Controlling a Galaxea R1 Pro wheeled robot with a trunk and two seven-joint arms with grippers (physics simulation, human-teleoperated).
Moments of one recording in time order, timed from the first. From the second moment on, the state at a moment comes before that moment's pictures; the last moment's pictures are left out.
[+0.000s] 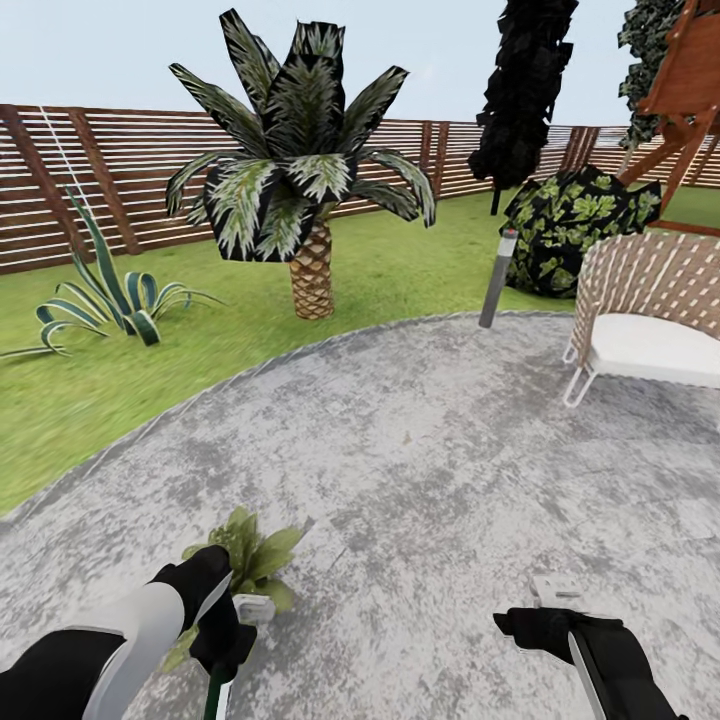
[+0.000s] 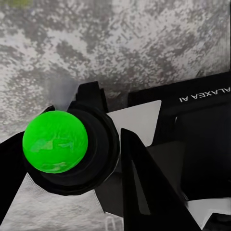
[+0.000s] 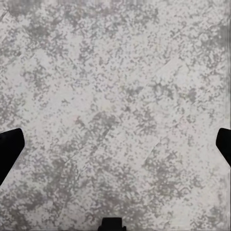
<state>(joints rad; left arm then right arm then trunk) -0.85 0.03 -0.11 -0.09 -0.26 1.01 -0.45 -0.18 -0.05 -0.18 -1.35 0.16 0.84 0.28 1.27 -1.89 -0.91</state>
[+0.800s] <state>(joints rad) -0.94 0.03 -0.11 -0.09 -0.27 1.02 -0.45 -0.18 -0.05 -0.18 -1.35 0.16 0.84 0.28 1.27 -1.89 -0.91</state>
